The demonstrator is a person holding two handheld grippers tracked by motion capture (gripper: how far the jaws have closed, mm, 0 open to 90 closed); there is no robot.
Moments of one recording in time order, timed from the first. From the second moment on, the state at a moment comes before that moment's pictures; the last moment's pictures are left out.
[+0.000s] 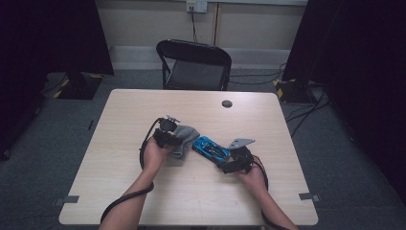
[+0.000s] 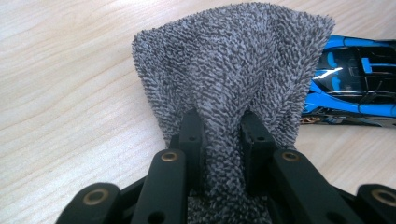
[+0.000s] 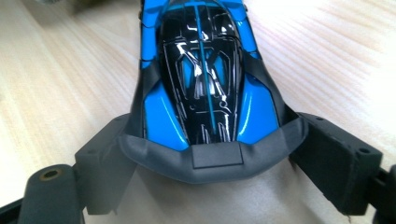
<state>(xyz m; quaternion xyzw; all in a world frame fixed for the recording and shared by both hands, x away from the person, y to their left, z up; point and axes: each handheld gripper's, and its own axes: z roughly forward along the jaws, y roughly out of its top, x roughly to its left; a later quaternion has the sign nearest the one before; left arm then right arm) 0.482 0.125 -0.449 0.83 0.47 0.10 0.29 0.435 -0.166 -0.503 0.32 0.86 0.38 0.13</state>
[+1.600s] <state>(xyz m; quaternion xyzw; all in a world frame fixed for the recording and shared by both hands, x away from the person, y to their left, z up) 0.408 0.119 -0.449 0.87 0.38 0.08 0.31 0.463 -0.131 -0.476 0.34 0.85 0.38 0.10</state>
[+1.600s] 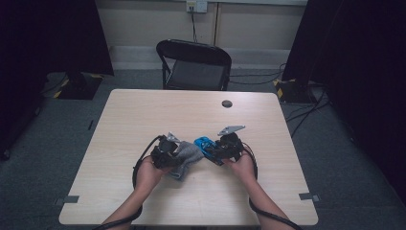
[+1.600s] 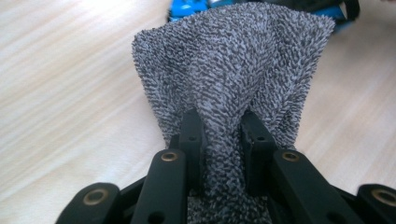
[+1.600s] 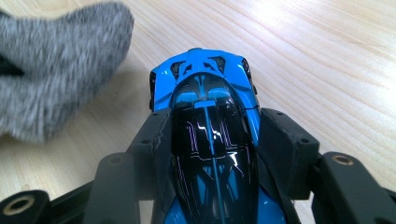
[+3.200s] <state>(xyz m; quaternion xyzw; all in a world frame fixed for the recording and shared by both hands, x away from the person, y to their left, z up) 0.412 0.051 -0.466 0.89 0.36 0.05 0.27 0.460 -0.129 -0.478 0.33 0.86 0.38 0.12</state>
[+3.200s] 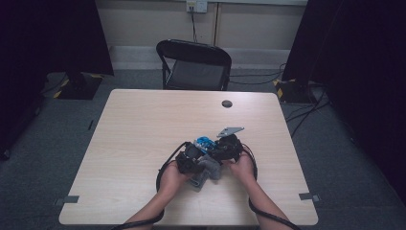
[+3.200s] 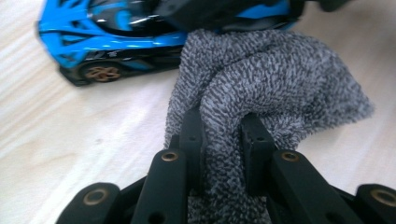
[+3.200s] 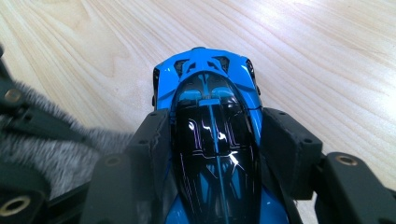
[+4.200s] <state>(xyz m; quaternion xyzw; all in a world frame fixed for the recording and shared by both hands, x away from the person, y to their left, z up) 0.432 0.085 -0.465 0.87 0.41 0.08 0.26 0.459 -0.130 -0.478 0.33 0.86 0.38 0.12</state>
